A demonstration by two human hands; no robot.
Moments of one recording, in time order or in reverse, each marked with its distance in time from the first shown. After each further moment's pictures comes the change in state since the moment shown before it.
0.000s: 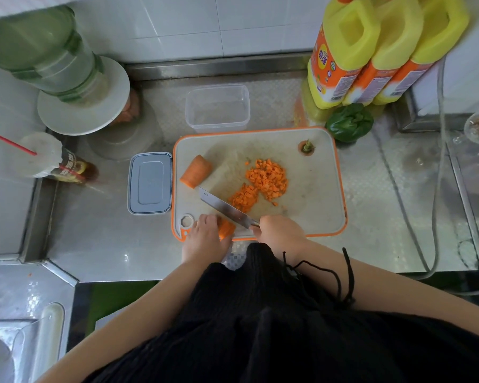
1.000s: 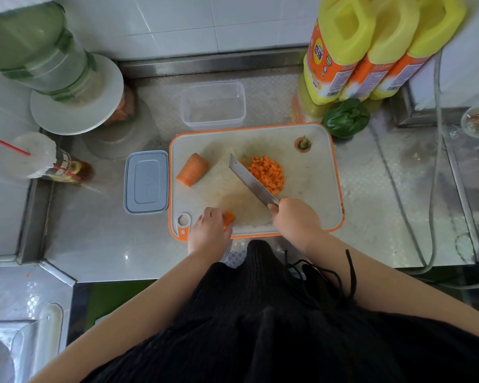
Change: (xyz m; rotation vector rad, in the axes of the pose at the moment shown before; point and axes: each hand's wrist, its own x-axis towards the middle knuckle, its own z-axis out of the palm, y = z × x) left_hand 0.008 0.018 0.000 -0.017 -0.006 -0.002; right_hand 0.009 0.031 -0.012 0.105 0.214 0.208
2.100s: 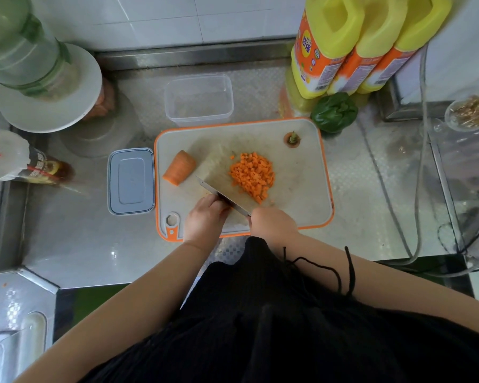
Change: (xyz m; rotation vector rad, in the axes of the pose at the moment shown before) left_hand 0.031 -0.004 0.021 -0.089 0.277 0.343; right_hand -0.013 -0.026 0.011 -0.170 -0.184 -0.082
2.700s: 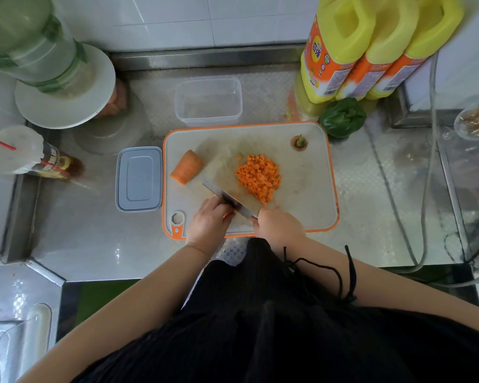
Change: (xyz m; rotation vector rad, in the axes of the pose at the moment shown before) left_hand -0.010 -0.002 -0.004 -0.049 0.063 0.079; right_hand -0.007 0.003 -0.005 0.066 0.012 -0.055
